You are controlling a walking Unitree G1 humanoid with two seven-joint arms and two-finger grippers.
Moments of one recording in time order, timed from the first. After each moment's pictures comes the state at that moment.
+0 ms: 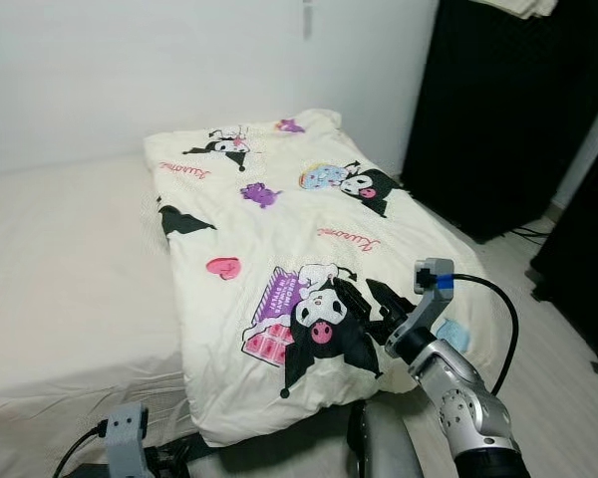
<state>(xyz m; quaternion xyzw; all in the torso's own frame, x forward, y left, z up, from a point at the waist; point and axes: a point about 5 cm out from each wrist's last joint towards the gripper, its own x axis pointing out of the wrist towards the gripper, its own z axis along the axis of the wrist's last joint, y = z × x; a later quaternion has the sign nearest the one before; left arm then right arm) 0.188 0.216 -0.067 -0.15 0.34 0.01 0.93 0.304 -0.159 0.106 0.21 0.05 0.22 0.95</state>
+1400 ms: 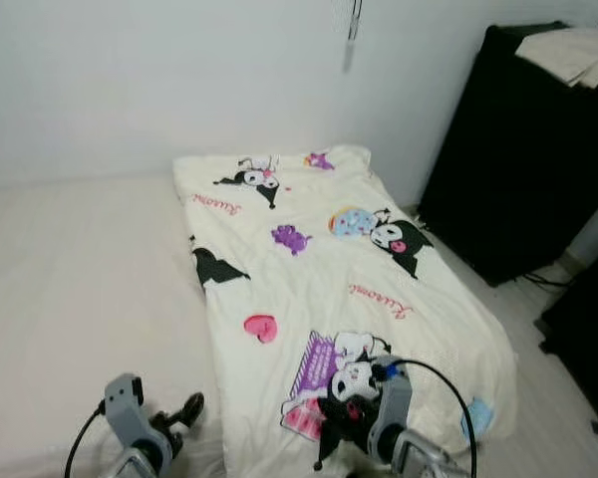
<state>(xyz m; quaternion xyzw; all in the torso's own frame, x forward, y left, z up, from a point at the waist) 0.221 0.206 -0.054 -0.30 0.30 0.04 0.90 0.241 -0.148 -0.037 0.19 0.33 0.18 0.91</state>
